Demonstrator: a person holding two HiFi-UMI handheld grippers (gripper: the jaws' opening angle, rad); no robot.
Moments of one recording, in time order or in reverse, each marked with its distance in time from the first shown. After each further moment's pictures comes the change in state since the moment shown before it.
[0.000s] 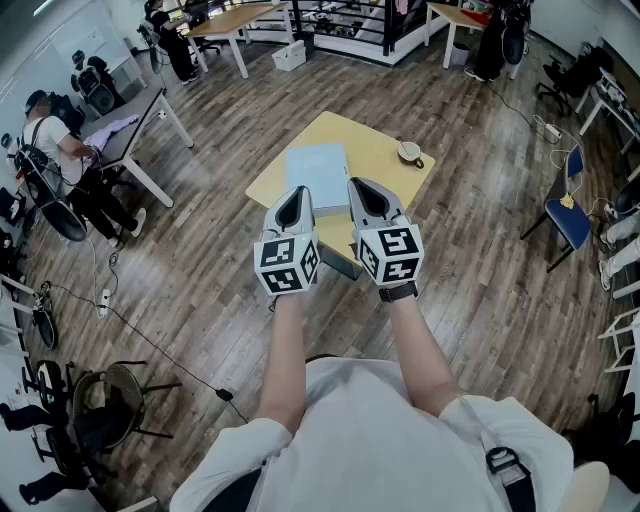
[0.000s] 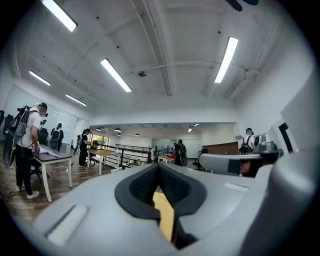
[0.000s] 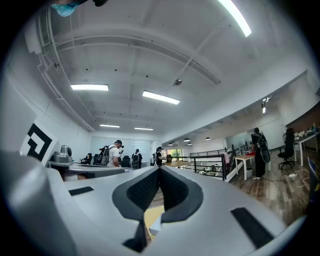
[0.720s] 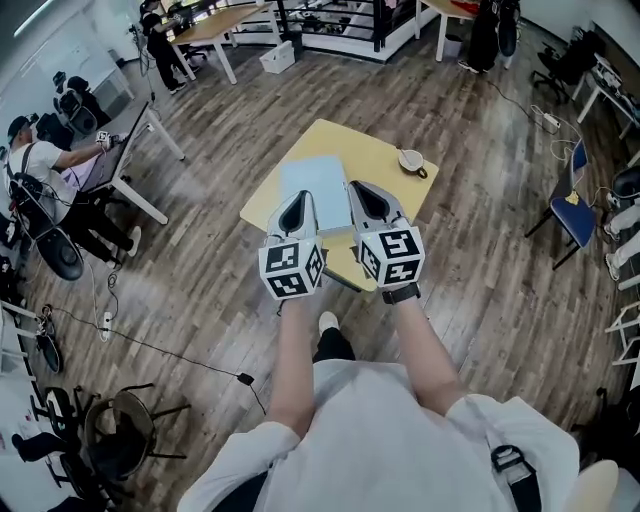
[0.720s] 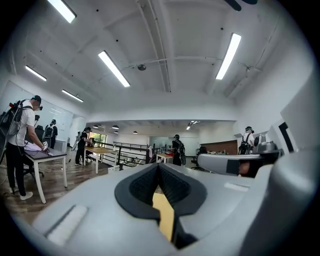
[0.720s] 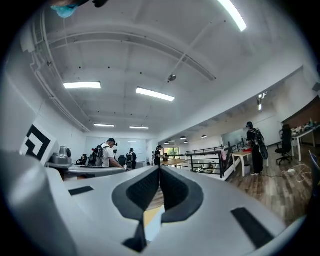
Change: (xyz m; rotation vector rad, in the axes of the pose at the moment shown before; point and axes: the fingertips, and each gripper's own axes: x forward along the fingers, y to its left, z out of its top) left arm 0.087 0.029 -0.026 -0.022 0.023 -0.030; right arm 0.074 -0.046 -0.032 0.018 0.029 -0.037
